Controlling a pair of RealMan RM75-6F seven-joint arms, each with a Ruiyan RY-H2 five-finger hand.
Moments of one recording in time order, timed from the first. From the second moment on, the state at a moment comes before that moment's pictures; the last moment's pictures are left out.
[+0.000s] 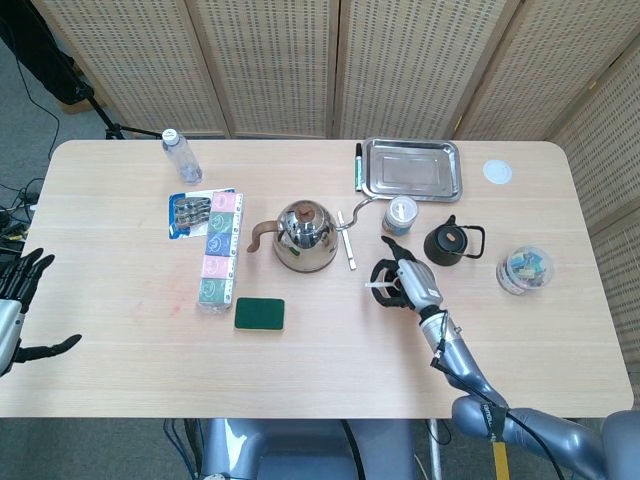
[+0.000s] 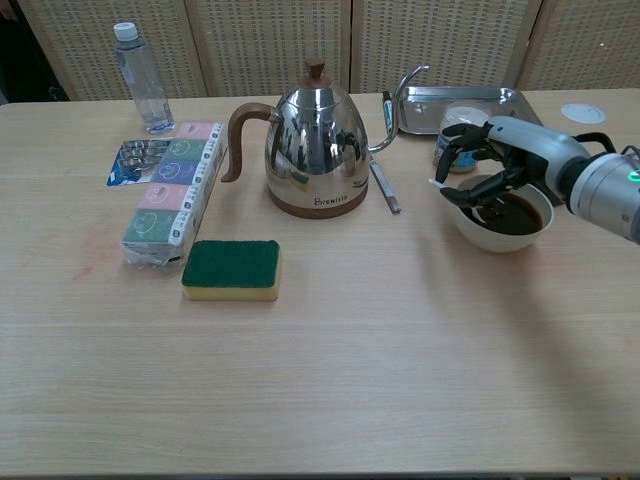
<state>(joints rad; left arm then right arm) -0.14 -0.90 -0.06 -1.85 1.46 1.41 -0.06 0.64 -1.65 0.28 -1.33 -1.09 0.88 0.23</state>
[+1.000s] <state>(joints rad) -0.16 -0.91 -0.07 -1.86 1.43 1.39 -0.03 0.60 -1.58 0.28 -1.38 -1.15 0.91 0.33</state>
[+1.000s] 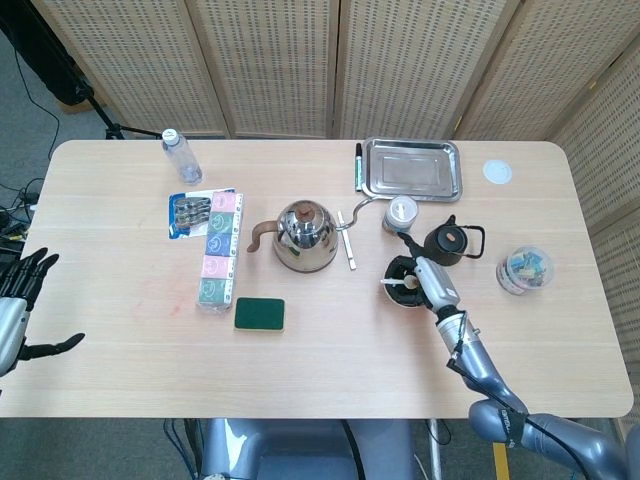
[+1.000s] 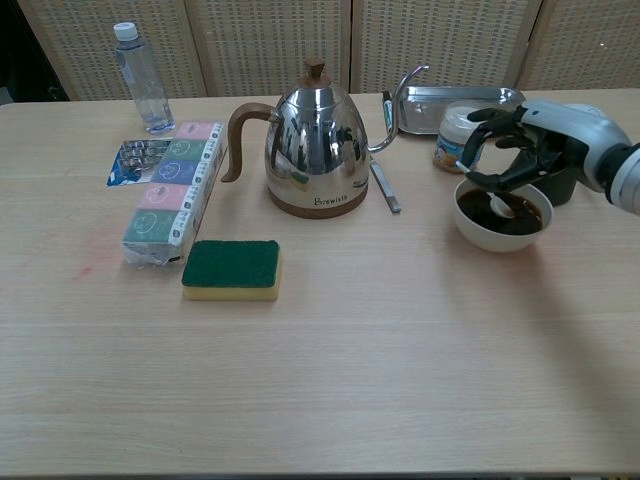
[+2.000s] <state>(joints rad) -0.15 -0.89 -0.06 -1.86 1.45 1.39 -0.08 0.59 -1.53 0.27 -1.43 -1.11 0.88 0.28</state>
